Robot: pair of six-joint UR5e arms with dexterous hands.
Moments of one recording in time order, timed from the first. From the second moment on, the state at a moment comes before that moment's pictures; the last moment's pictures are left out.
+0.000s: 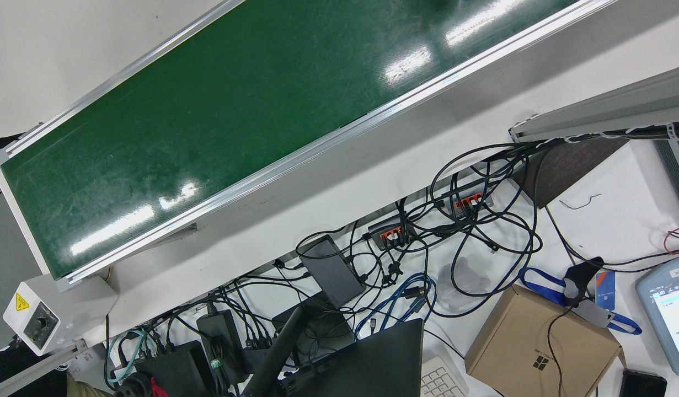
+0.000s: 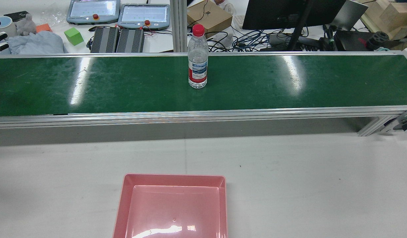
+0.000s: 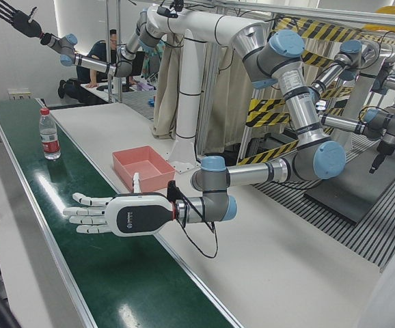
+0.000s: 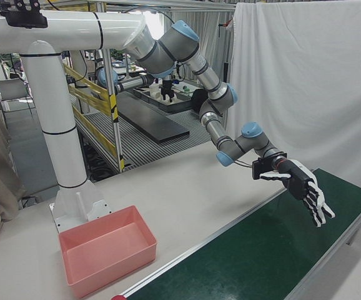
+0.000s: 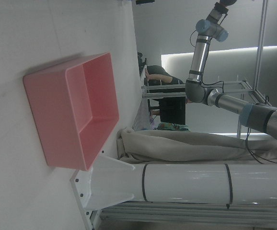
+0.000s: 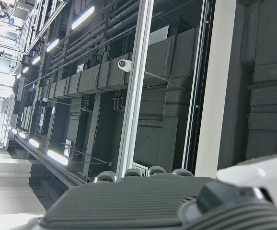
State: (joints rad) left arm -1.21 -1.66 -1.73 -0.09 1.51 0.25; right arm 1.96 -1.51 1.49 -2.61 -1.55 -0.04
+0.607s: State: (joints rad) left arm -1.20 -1.73 -1.78 0.03 1.51 0.29; right arm 1.96 -1.51 1.49 -2.61 -1.55 -0.04
